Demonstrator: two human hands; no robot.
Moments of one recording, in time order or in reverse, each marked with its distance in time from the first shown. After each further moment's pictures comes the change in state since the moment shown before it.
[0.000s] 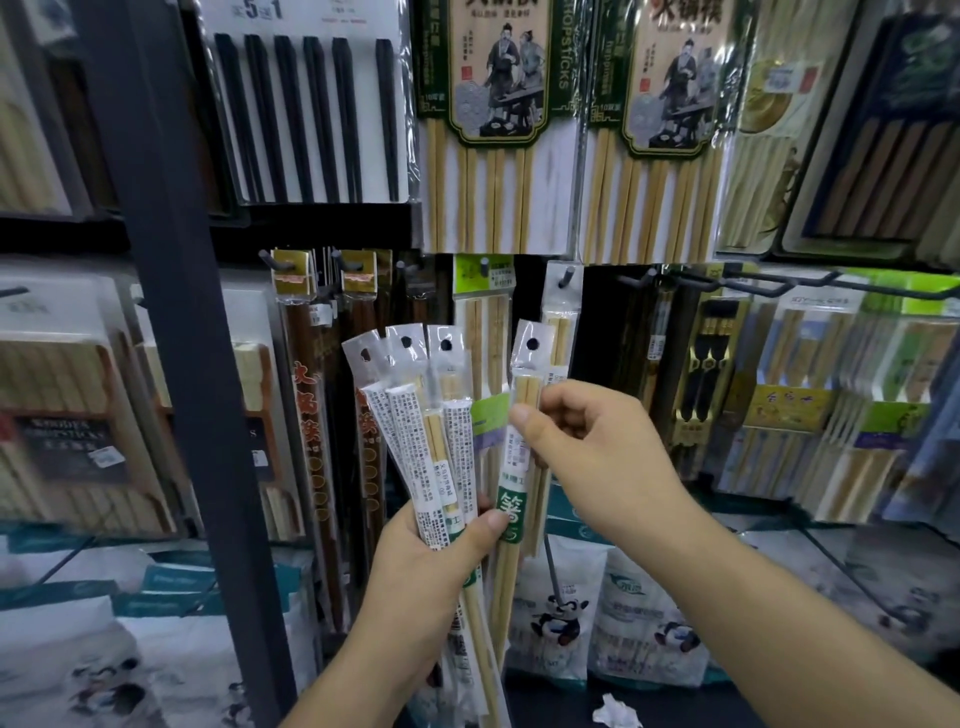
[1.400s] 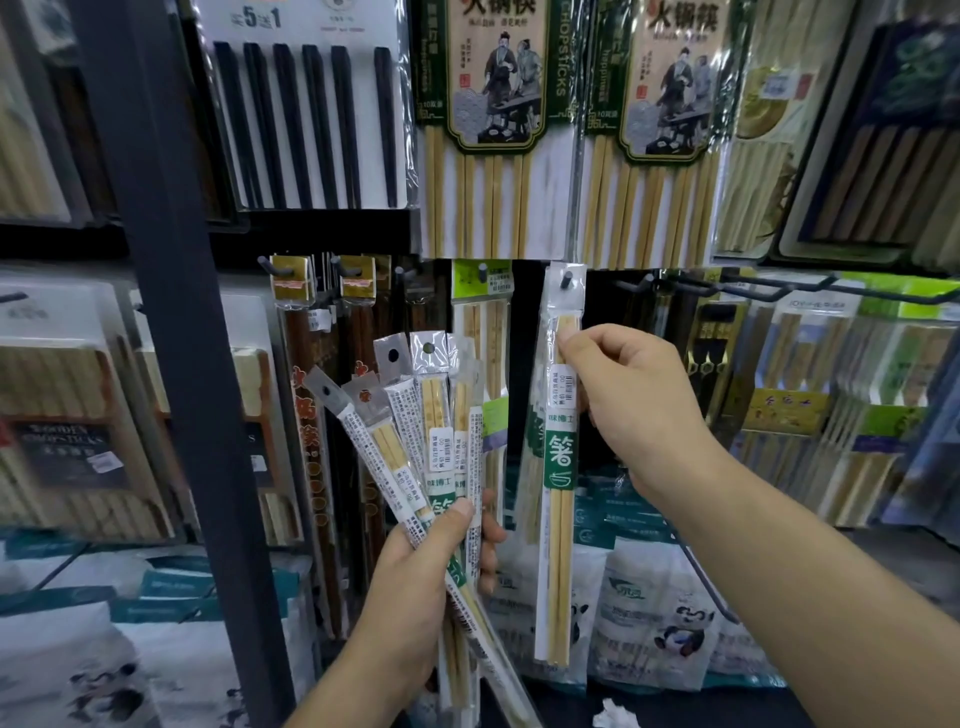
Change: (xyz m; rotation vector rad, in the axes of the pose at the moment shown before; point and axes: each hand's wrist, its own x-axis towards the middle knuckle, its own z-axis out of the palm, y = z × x) left_hand -0.003 0.003 0.001 -0.207 -0.105 -0.094; right_hand 0.037 -0.011 -0.019 0.108 0.180 0.070
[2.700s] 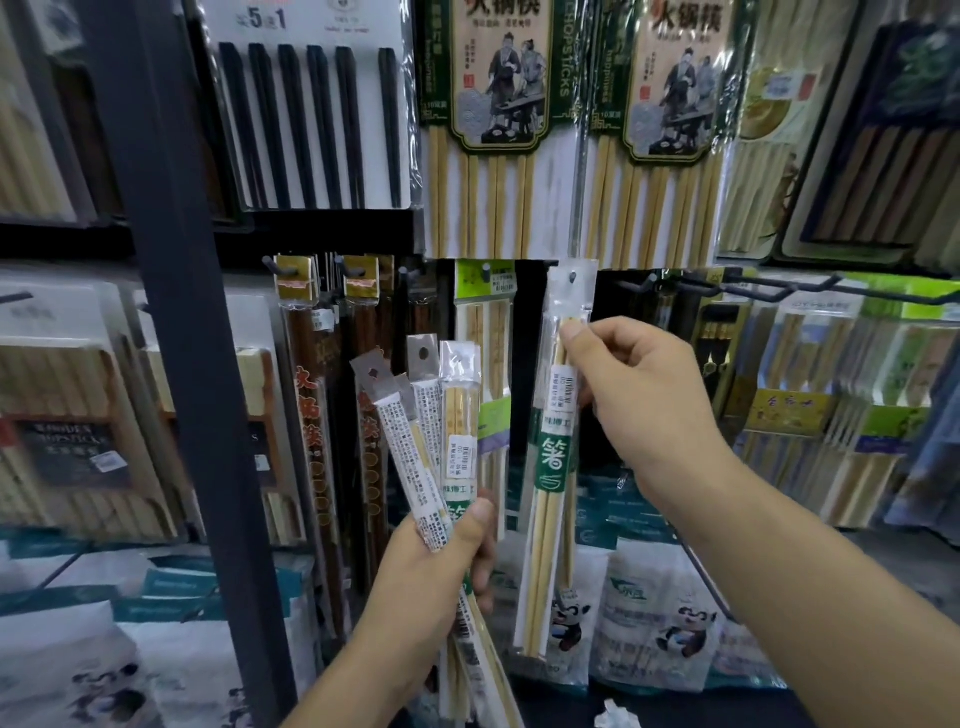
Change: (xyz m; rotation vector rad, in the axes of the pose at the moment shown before) left_hand 0.007 -0.006 -0.009 0.190 -0.068 0.044; right_hand -0.007 -0.006 -0.001 0.040 0.029 -0.061
